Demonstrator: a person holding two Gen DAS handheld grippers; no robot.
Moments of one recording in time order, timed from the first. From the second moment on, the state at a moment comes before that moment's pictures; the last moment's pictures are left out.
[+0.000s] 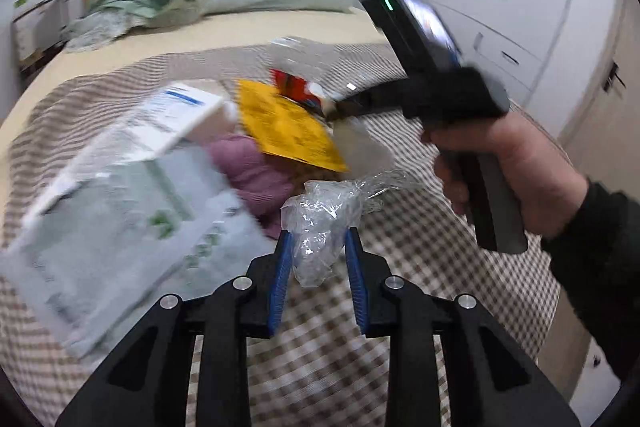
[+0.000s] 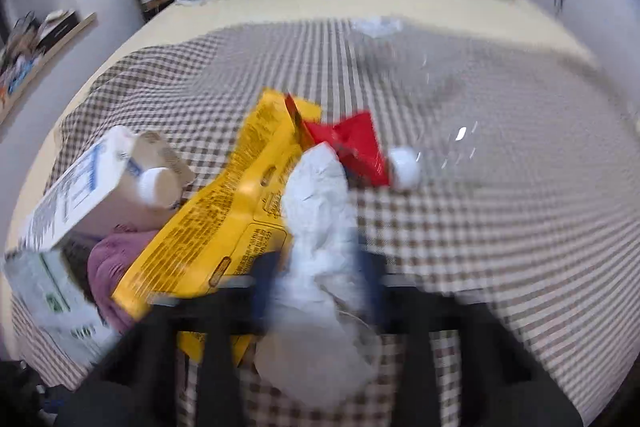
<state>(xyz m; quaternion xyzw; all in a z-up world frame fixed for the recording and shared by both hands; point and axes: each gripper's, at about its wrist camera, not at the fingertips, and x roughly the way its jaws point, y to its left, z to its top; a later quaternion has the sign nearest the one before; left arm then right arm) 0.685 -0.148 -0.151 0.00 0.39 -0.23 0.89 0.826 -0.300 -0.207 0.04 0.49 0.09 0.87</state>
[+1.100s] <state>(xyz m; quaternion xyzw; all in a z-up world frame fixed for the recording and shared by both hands) 0.462 -0.217 0.048 -0.02 0.32 -0.21 0.92 0.441 -0.498 0.025 0.06 0.32 0.01 0.95</state>
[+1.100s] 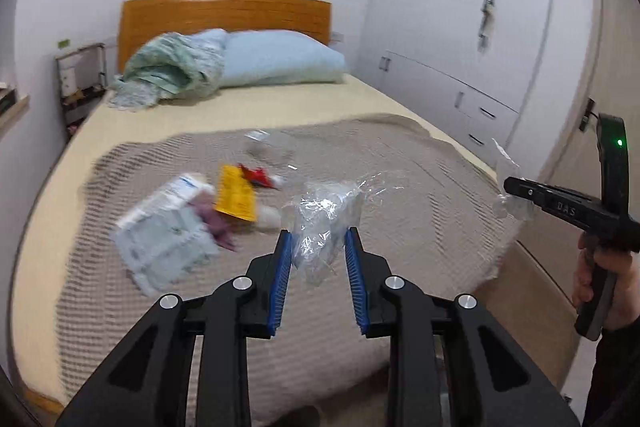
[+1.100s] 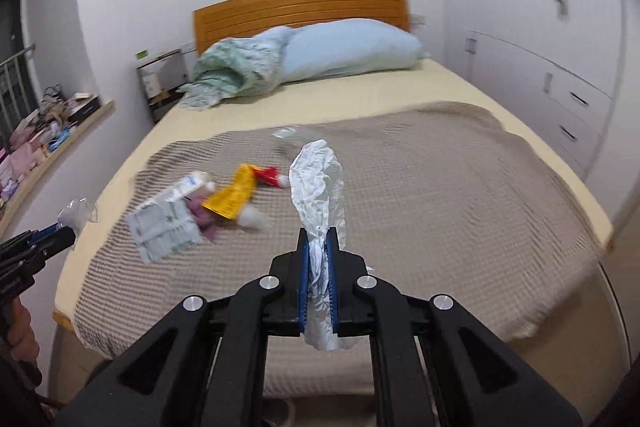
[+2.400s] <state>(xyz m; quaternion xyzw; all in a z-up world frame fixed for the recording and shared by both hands) 0.363 -0.504 -0.356 0.17 0.67 -0.35 0.63 0.249 -0.627 -0.475 0.24 0.63 -0.12 0.73</state>
